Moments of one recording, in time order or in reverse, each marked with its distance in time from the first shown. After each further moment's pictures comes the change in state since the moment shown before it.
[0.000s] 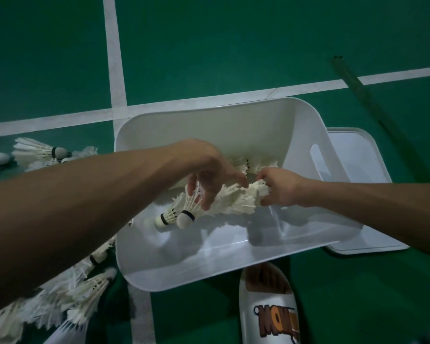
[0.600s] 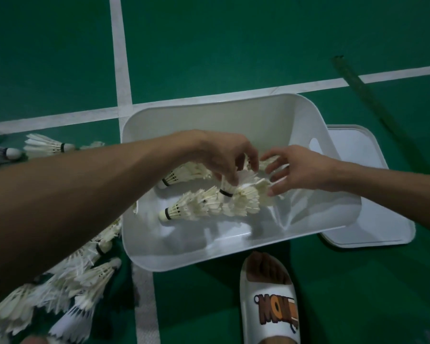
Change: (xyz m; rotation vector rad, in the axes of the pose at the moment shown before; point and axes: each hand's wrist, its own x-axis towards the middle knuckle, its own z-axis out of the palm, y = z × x) left_hand -0.014 0.001 -0.001 -0.213 0.420 0.286; right_hand -0.039 0.000 -0.041 0.428 -0.052 -0.106
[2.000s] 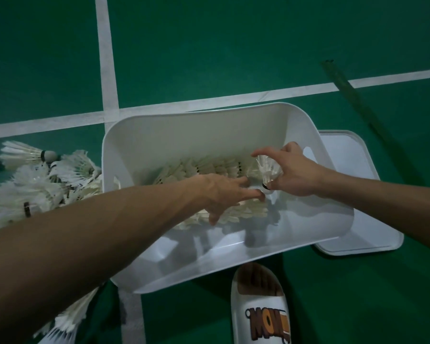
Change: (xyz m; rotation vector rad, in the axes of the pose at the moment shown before) left_hand 0.041 -0.015 0.058 0.619 -0.140 0.089; right_hand 0.013 0.007 -0.006 -0.350 0.185 0.005
